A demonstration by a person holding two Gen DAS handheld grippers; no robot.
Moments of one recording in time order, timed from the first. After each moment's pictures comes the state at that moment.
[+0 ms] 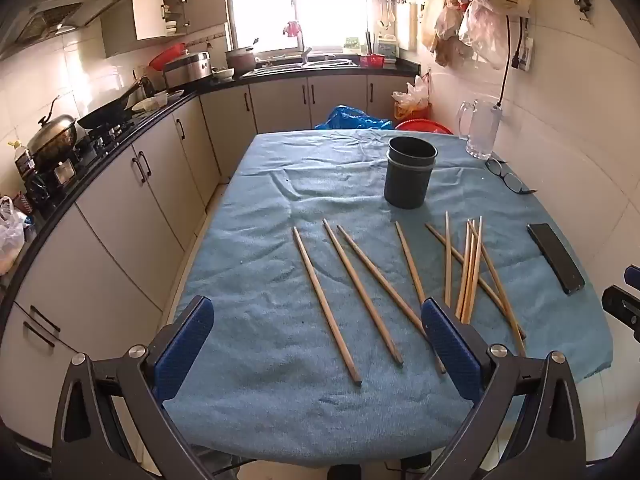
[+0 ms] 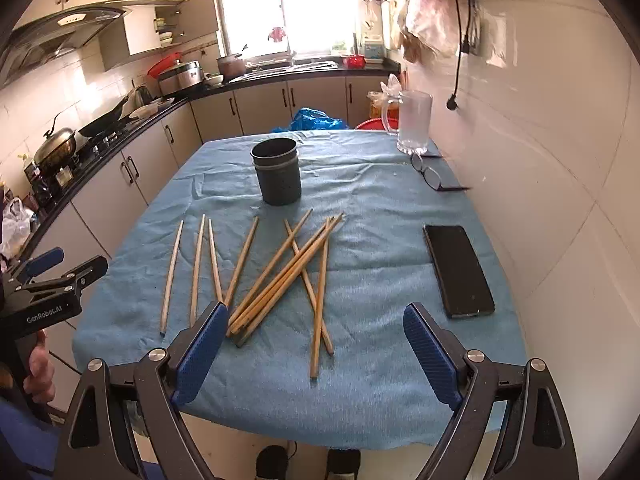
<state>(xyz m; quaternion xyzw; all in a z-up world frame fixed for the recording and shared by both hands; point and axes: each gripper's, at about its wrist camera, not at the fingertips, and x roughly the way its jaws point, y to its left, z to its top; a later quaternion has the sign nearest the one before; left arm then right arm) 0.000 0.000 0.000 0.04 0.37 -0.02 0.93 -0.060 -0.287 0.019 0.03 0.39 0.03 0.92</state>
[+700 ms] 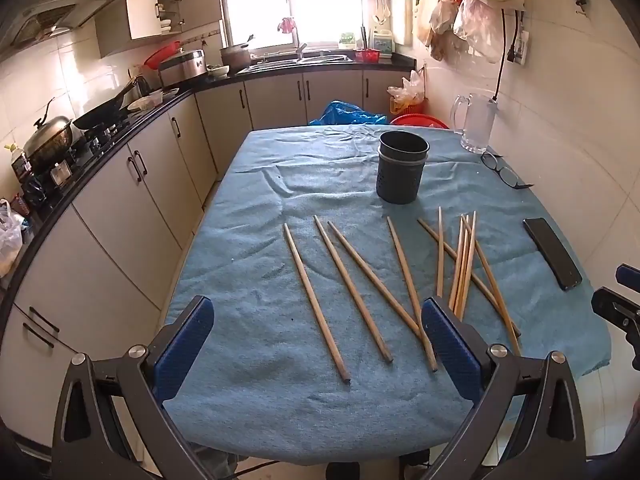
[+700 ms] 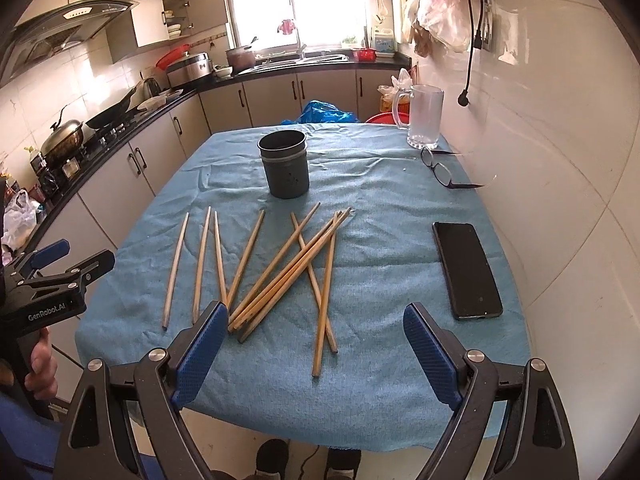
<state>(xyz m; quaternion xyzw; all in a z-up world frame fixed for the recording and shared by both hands) 0.001 -0.014 0.002 0.04 0.38 -0.02 0.92 -0.051 -0.291 0.014 0.03 0.40 0.05 0.91</state>
